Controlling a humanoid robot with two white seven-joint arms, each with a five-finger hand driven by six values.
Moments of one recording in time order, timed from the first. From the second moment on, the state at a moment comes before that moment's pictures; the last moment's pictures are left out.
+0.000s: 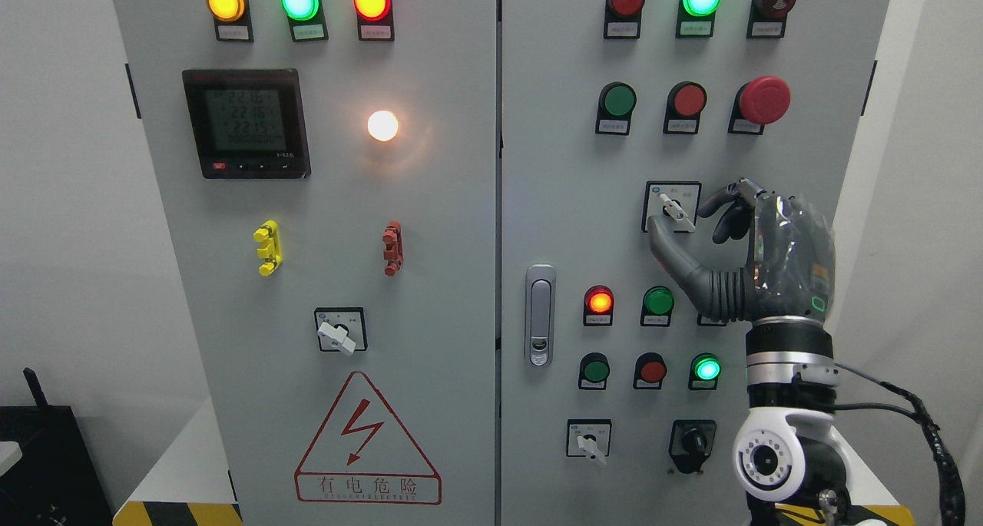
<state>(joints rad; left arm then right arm) 0.04 -0.09 0.00 0.00 0.00 -0.09 0.10 -0.69 0.08 0.00 -1.80 0.99 0.23 0.00</state>
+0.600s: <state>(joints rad) 0.04 -0.09 0.00 0.00 0.00 -0.09 0.11 -0.71 0.08 0.00 -1.79 0.99 0.25 0.00</state>
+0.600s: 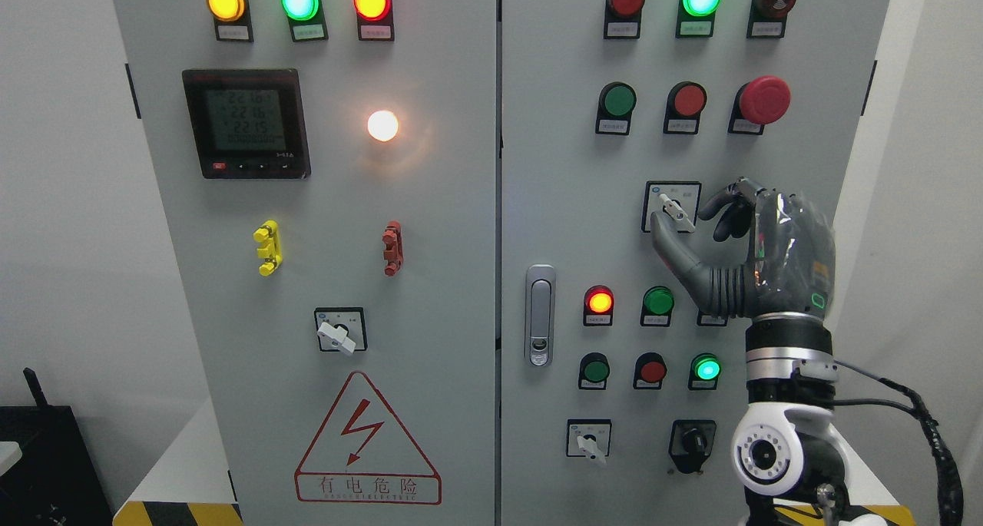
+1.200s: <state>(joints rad) 0.04 -0.09 0.00 0.00 0.00 -0.09 0.11 -0.71 0.08 0.00 -1.77 1.01 0.25 0.00</state>
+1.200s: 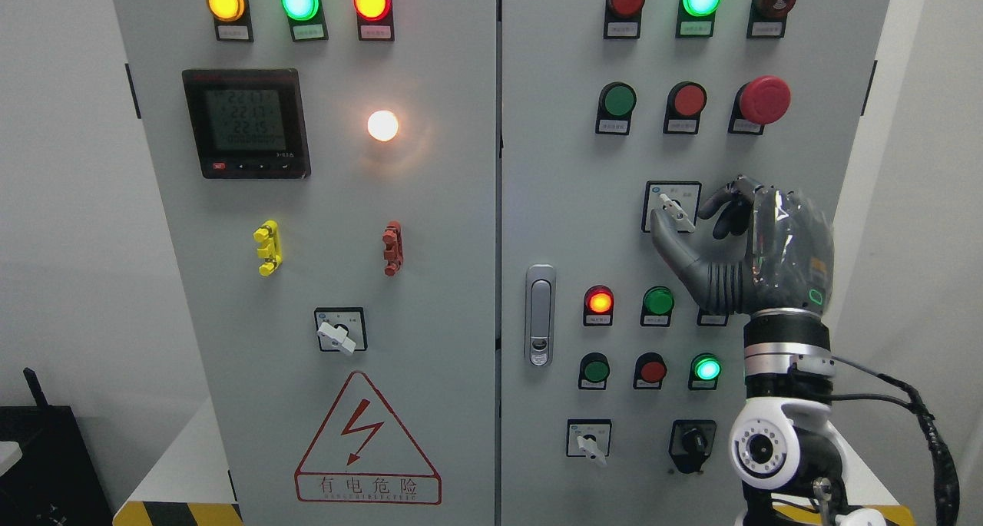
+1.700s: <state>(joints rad) 0.04 -0.09 0.00 0.00 0.00 -0.09 0.11 -0.72 0.08 0.00 -1.77 1.02 0.25 0.00</state>
